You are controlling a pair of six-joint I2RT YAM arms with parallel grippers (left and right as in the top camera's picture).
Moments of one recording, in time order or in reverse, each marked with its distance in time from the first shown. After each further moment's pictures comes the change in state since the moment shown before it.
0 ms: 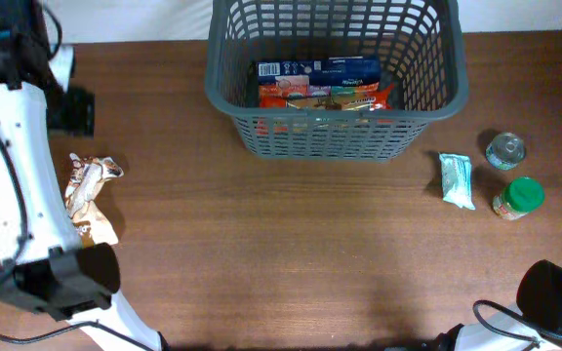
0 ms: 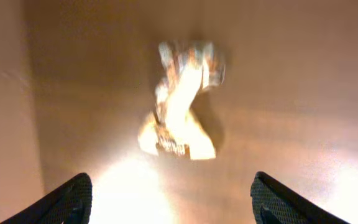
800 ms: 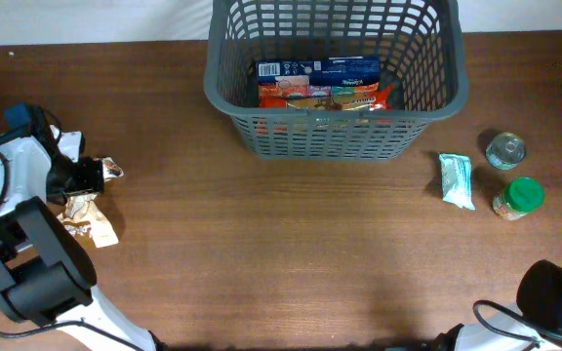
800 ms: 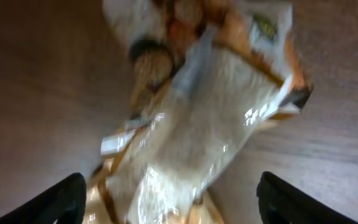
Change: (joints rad) left arm 0.240 0.042 -0.810 0.752 0.192 0.135; right arm 0.000 0.000 0.000 0.000 0.000 0.000
